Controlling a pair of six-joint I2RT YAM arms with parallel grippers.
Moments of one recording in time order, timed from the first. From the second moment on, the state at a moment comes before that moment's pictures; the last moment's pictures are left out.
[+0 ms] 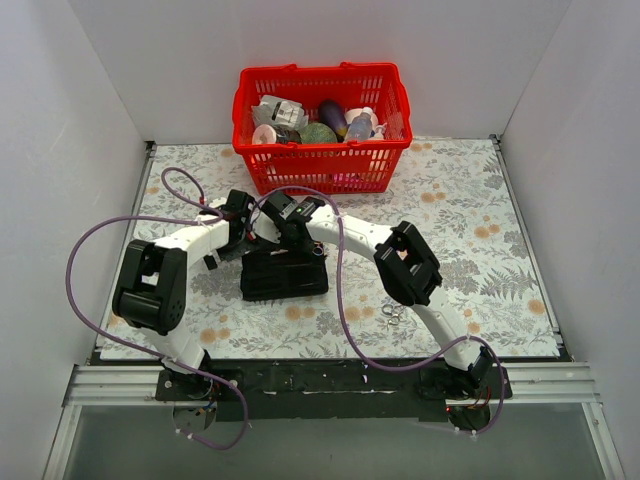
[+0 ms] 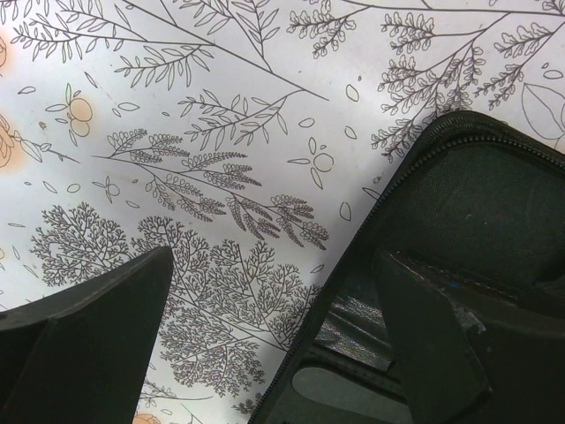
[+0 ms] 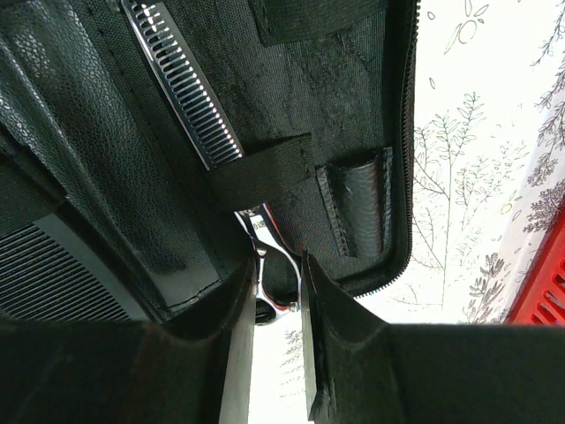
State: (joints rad) left arm -0.29 1.69 1.03 -0.60 -0.43 -0.71; right arm 0.94 2.33 1.98 -0.84 0.14 -0.60
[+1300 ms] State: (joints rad) left arm -0.28 1.68 1.02 -0.59 -0.42 -0.71; right arm 0.92 2.31 1.94 -0.79 0.10 -0.53
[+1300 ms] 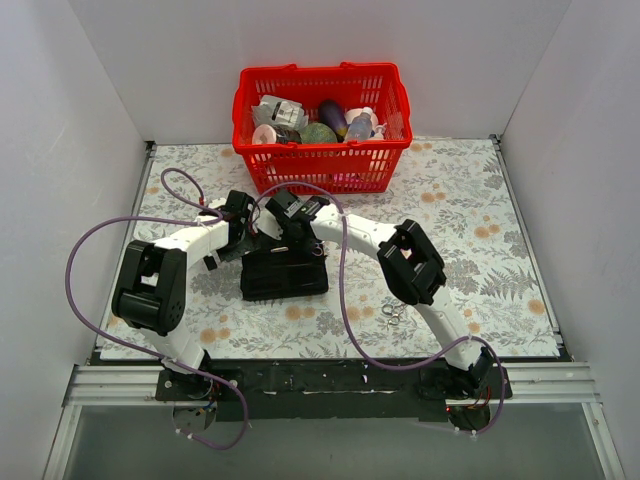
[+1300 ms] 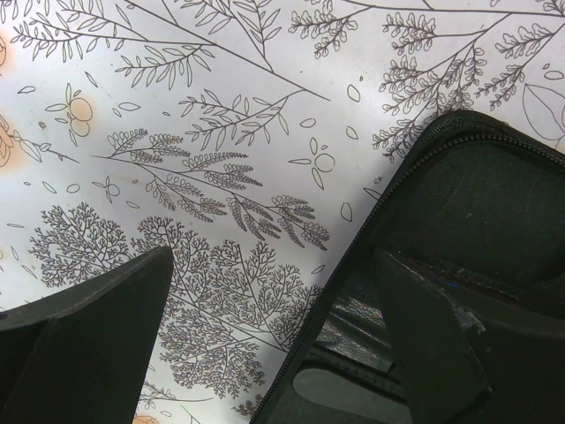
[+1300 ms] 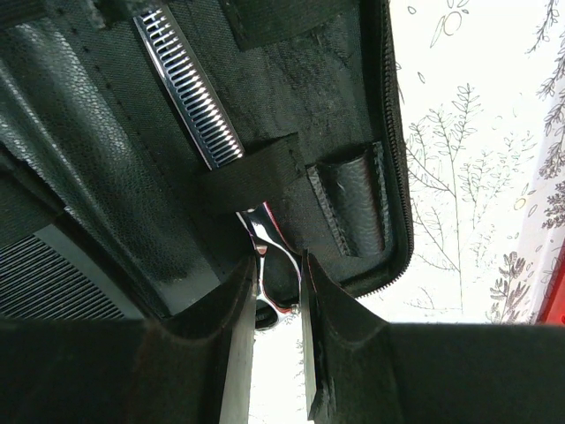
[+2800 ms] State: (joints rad) left arm -0.27 1.67 1.01 -0.54 -0.41 -0.71; right arm 0.93 2.35 2.00 -0.77 -0.05 -0.48
